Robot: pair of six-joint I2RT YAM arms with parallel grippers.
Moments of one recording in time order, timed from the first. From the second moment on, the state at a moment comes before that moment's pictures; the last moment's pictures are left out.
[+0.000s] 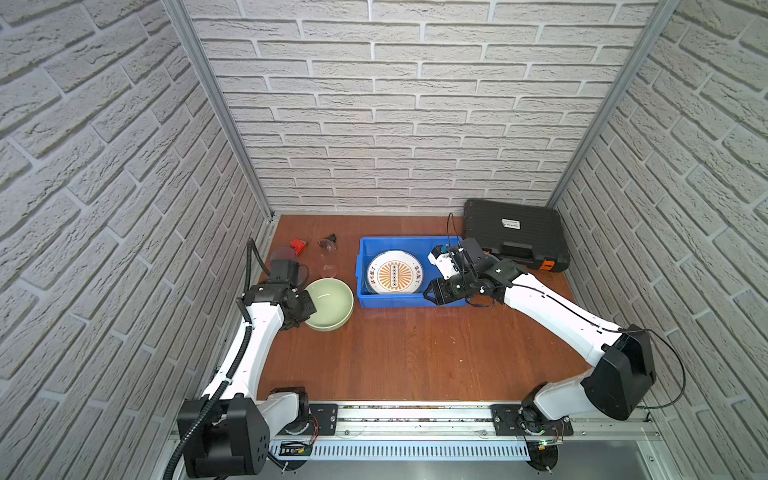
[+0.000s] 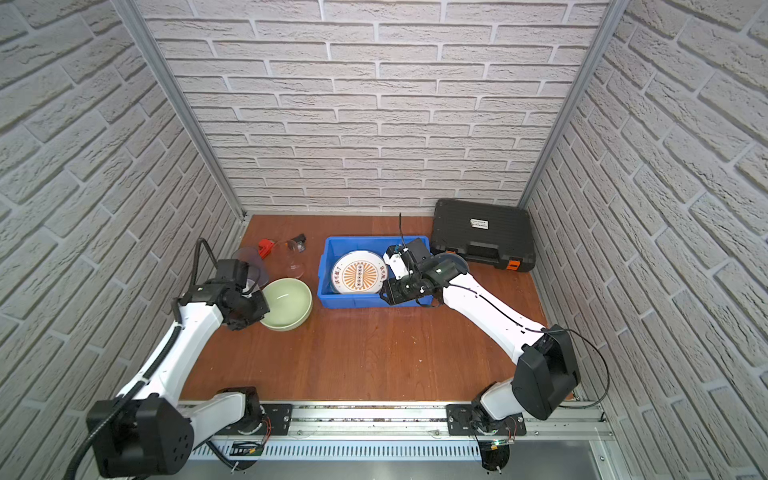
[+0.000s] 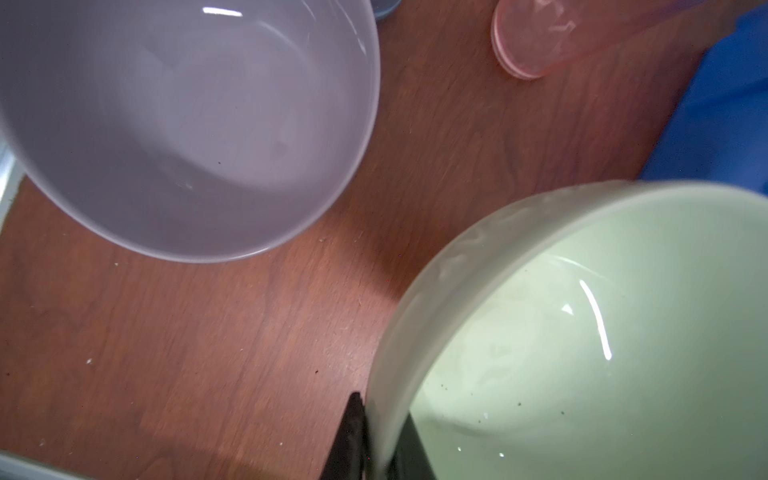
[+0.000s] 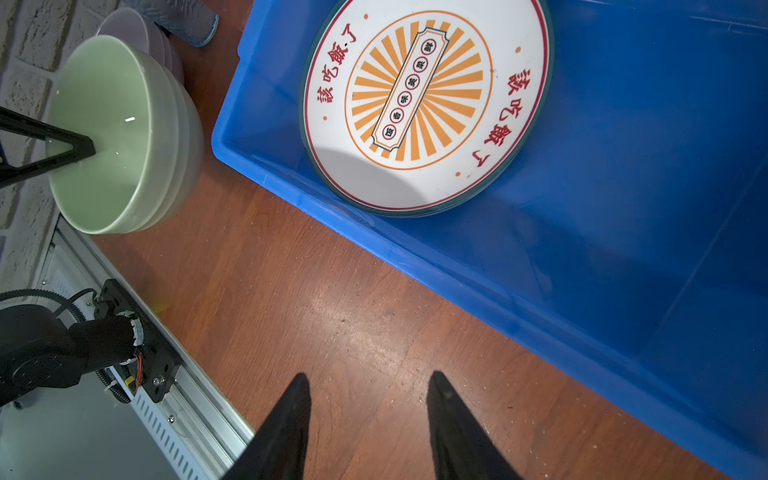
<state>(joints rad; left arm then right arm) 0.01 1.12 0.93 -1.01 -0.01 -0.48 0.55 1.46 1.23 -0.76 -0.26 0.30</state>
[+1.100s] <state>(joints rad) -0.25 1.65 1.66 -1.16 0.03 -0.37 0.55 1.25 1.15 -0.86 -0.18 0.30</state>
